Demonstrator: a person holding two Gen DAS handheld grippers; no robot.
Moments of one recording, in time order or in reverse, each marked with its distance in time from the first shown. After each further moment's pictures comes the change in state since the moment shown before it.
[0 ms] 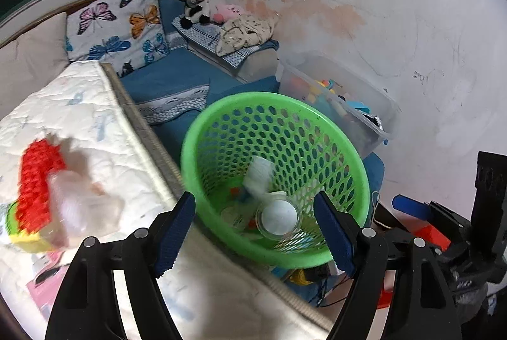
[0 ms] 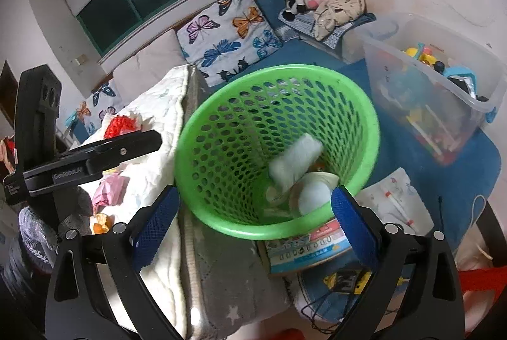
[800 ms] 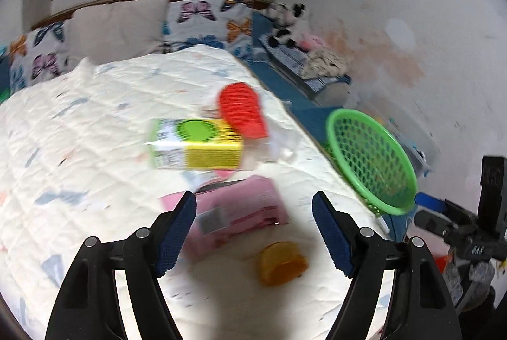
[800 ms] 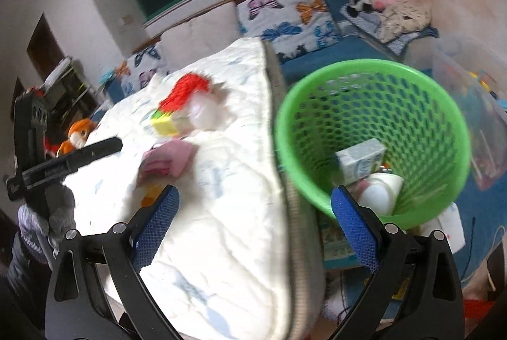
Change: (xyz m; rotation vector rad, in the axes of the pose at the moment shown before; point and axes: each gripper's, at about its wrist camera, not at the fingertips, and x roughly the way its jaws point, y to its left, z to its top) left arm -0.133 0.137 -0.099 -0.246 -0.124 0.198; right arm 0.033 0.116 -0.022 -0.207 0.089 0.154
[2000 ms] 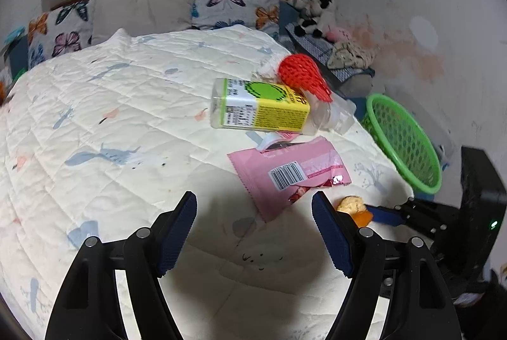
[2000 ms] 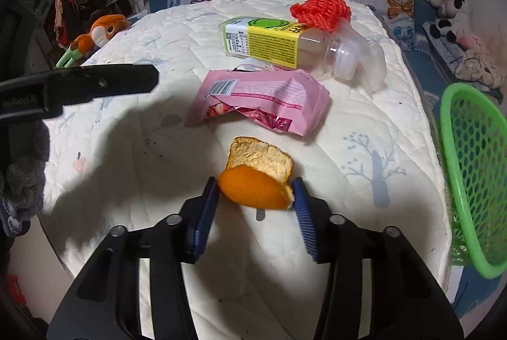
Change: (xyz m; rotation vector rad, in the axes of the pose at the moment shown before) left arm -0.001 0.048 -0.033 -0.014 0.056 0.067; right arm 0.110 0.117 -0.029 -0.345 0.195 0.032
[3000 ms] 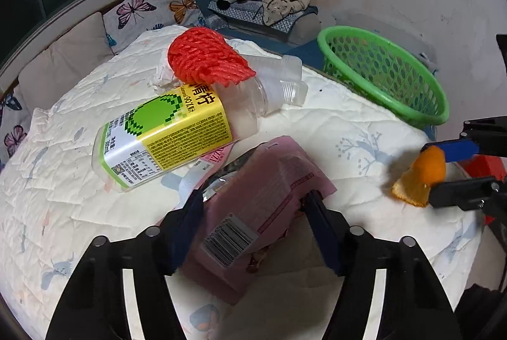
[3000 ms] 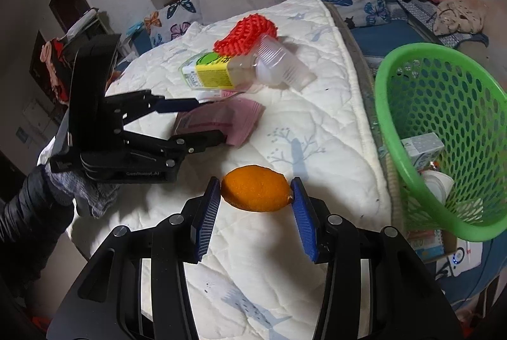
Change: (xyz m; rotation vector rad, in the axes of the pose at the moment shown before) left arm 0.077 -0.062 0.028 0.434 0.092 -0.068; right arm -0.062 -0.066 -0.010 0.235 -0.056 0.064
